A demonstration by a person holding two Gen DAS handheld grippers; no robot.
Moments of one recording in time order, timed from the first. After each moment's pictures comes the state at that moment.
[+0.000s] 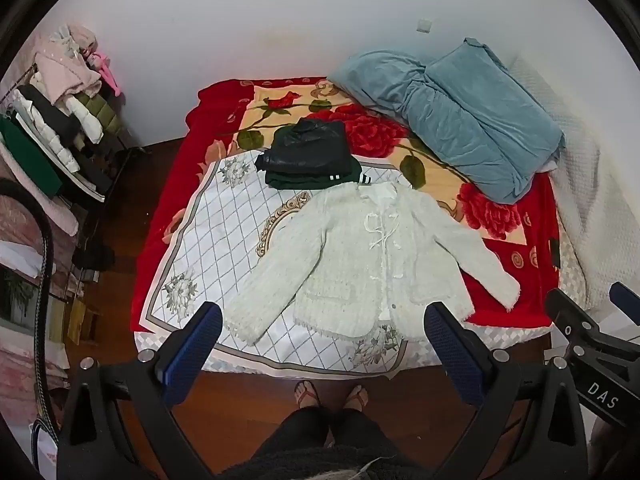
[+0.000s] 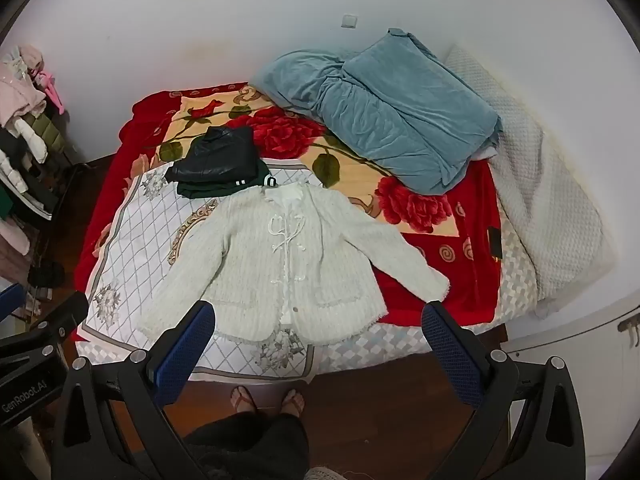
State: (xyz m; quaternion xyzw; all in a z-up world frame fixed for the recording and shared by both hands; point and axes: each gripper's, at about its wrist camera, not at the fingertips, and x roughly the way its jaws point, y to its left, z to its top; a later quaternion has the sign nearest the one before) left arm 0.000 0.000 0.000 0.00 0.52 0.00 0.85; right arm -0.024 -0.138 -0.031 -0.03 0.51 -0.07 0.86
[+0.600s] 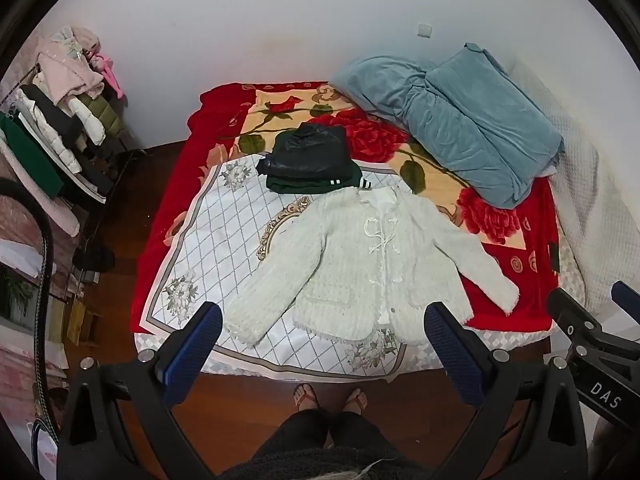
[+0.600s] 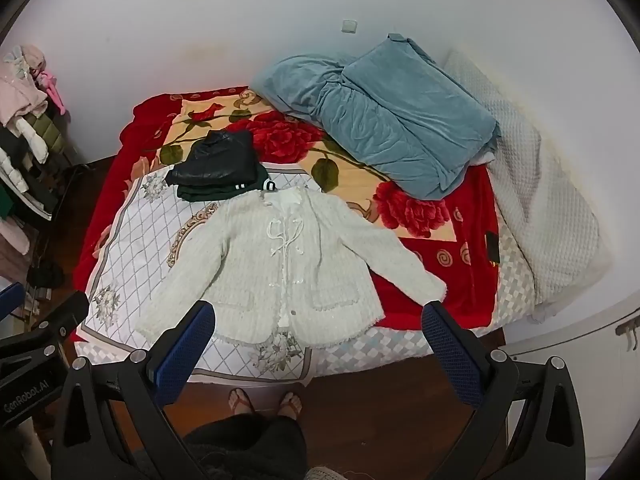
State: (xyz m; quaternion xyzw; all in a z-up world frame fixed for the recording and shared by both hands) left arm 0.004 0.003 0.013 -0.01 0.52 0.00 0.86; right arm -0.024 -0.136 -0.023 -0.03 0.51 -0.07 0.86
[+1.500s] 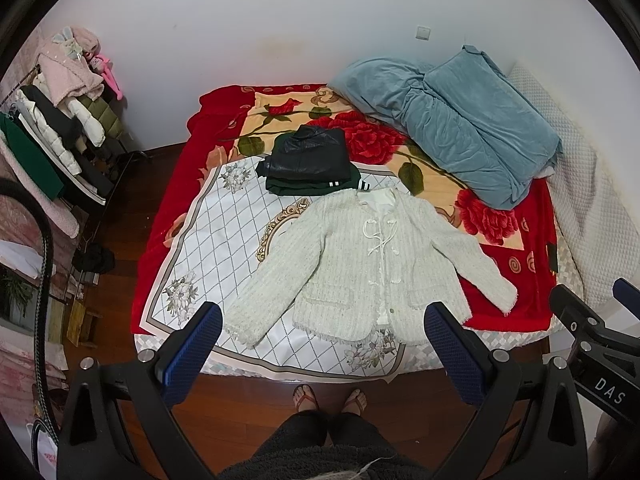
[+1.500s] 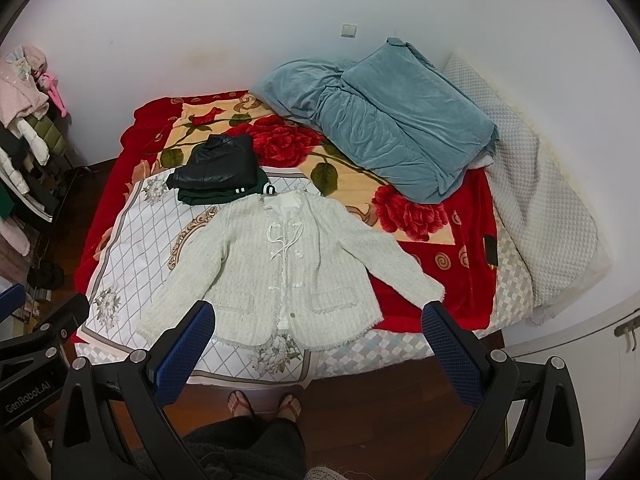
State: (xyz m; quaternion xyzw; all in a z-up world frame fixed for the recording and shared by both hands) left arm 0.004 0.002 0.018 -0.01 0.52 0.00 0.86; right arm -0.024 -0.133 -0.015 -0.03 0.50 -0.07 0.86
